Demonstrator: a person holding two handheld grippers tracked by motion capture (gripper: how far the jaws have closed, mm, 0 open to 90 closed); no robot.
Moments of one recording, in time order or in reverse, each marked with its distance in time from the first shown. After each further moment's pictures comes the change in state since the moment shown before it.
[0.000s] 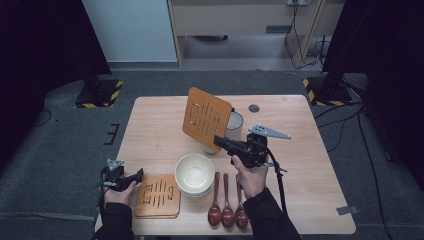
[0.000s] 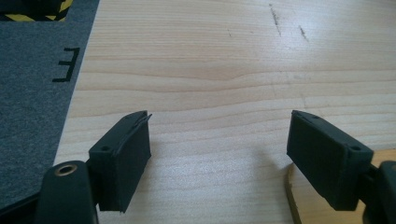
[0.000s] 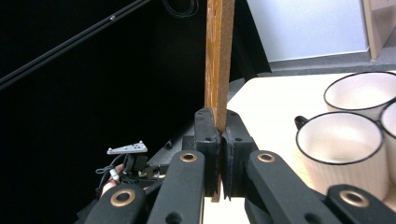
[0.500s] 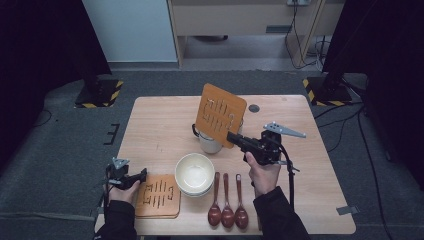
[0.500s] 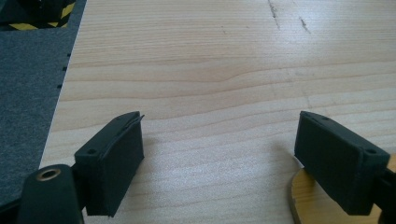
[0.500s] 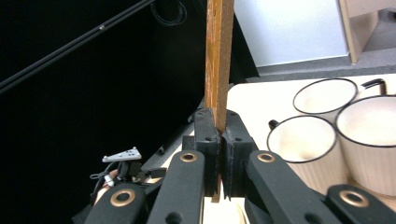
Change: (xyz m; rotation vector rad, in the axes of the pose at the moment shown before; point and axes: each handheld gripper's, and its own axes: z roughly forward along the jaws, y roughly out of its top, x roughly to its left) left arm -0.006 0.001 0.010 0.008 0.015 0.055; right arm -0.019 0.009 -0.023 -0.023 -0.041 0.016
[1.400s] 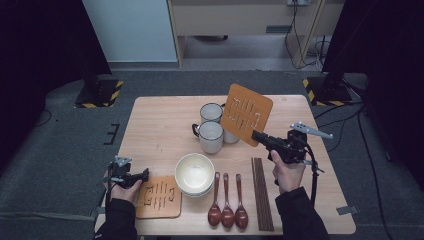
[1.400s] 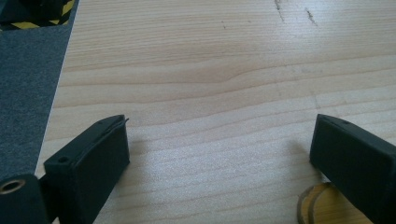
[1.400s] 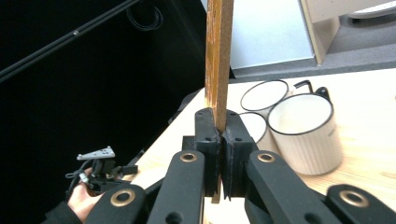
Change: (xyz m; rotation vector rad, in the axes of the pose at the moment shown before) left arm -0.002 0.004 0.007 0.033 0.014 0.027; right arm -0.043 0.009 -0.043 -0.011 -0.079 0.011
